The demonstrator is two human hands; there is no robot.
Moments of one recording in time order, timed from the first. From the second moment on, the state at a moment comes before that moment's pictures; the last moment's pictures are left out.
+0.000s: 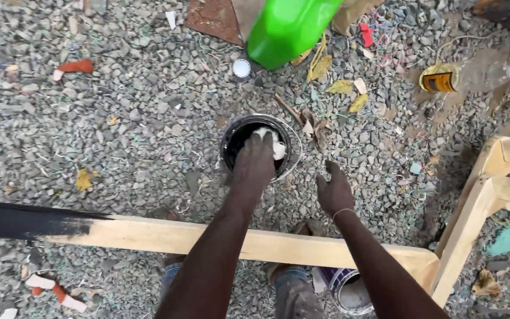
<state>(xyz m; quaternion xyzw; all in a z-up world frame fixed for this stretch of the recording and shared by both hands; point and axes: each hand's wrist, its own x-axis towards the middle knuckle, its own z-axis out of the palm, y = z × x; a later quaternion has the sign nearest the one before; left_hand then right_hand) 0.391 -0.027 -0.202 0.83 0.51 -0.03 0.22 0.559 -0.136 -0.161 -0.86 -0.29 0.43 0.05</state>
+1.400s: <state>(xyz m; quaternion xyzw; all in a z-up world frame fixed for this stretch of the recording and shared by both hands) 0.043 -0.114 -0.124 0.58 0.80 0.09 0.15 0.346 -0.145 -0.094 -0.66 -0.36 0.65 -0.03</state>
